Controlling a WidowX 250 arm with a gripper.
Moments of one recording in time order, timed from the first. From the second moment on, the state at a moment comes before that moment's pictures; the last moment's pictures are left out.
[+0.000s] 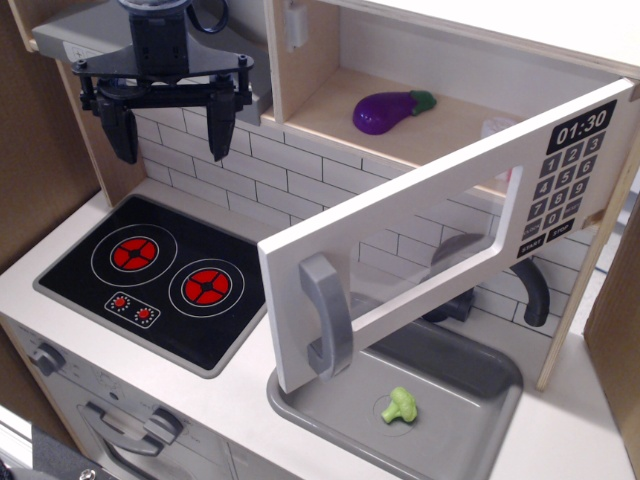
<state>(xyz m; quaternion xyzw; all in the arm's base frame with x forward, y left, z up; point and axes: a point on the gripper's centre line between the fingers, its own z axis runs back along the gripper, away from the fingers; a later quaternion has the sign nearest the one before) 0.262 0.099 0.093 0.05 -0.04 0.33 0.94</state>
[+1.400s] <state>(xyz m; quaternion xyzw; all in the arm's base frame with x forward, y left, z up) 0.248 -0.034 0.143 -0.05 -0.03 0.09 0.99</state>
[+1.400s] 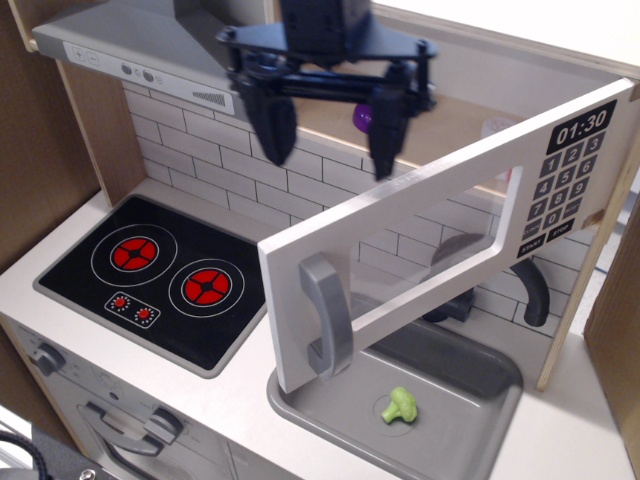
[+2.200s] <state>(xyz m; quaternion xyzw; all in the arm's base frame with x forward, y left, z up) 0.252 -0.052 0.125 -0.01 -0.05 0.04 1.00</state>
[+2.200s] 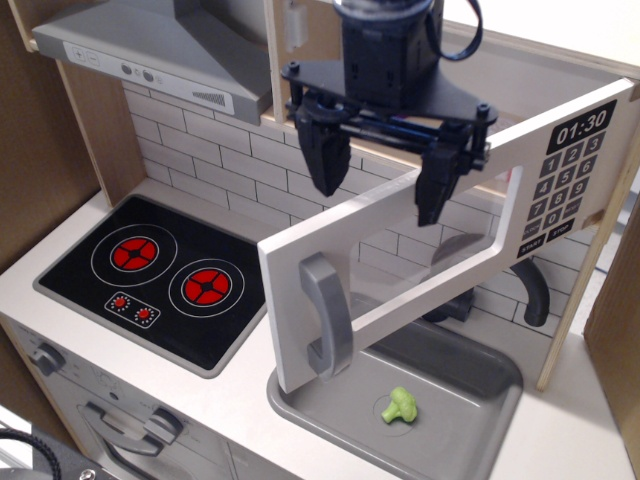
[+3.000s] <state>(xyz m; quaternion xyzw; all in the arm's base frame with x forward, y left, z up) 0.273 -0.025 0.153 0.01 -0.07 0.11 0.99</state>
